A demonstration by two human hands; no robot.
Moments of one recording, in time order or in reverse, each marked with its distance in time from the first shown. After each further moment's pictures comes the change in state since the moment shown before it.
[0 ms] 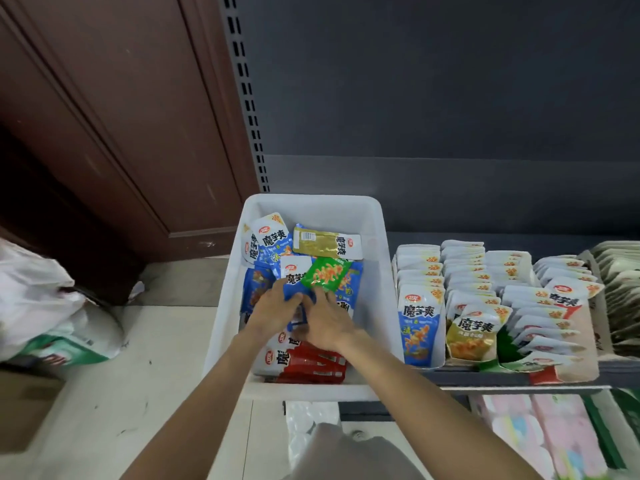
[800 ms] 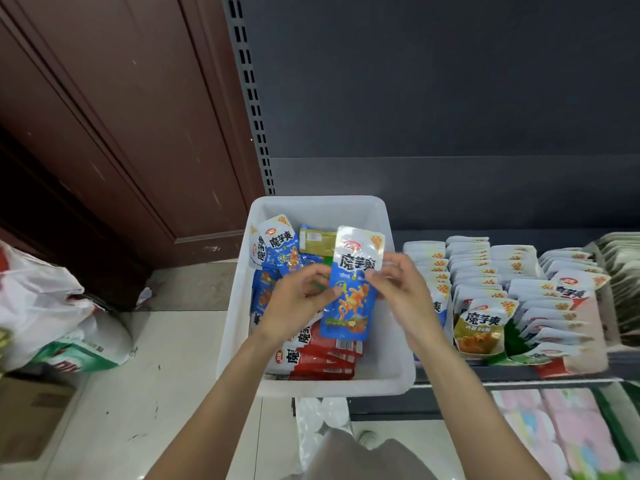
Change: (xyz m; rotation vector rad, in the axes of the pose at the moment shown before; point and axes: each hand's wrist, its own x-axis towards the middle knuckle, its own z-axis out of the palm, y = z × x) left_hand -0.066 0.049 -0.027 -0.497 -0.073 0.414; right_hand -0.088 0.025 -0.070 1.316 0.623 0.054
